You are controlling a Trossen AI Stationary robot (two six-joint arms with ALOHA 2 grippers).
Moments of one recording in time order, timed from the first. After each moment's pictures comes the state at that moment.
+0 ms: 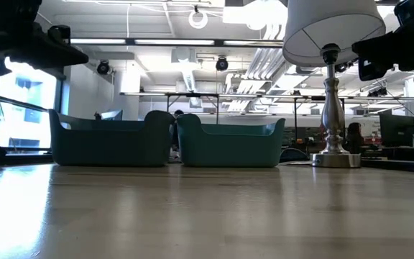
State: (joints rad) left arm -0.05 0.09 0.23 -0.29 -0.17 0.56; right arm 0.17 0.03 0.07 -0.02 0.11 -0.06
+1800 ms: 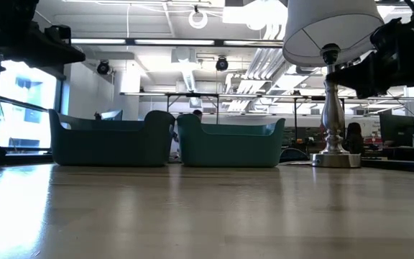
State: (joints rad) left arm -0.05 0.09 0.23 -0.29 -0.11 0.54; right arm -0.25 0.06 0.01 0.03 0.02 0.00
